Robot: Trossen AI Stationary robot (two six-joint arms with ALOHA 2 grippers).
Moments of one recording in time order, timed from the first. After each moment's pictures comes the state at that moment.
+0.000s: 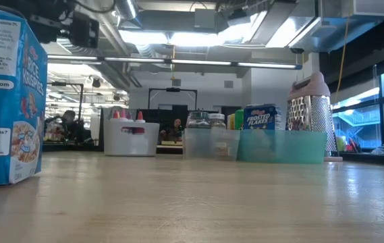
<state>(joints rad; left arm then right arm) 0.41 0.64 0.42 -0.21 1.01 0.51 0.67 2.05 2.12 -0.24 0.62 0.40</state>
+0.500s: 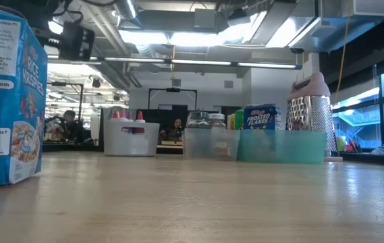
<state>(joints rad) 0.06 0.72 0.42 -0.27 0.65 0.45 0.67 2.08 2.12 -0.13 0.66 0.36</state>
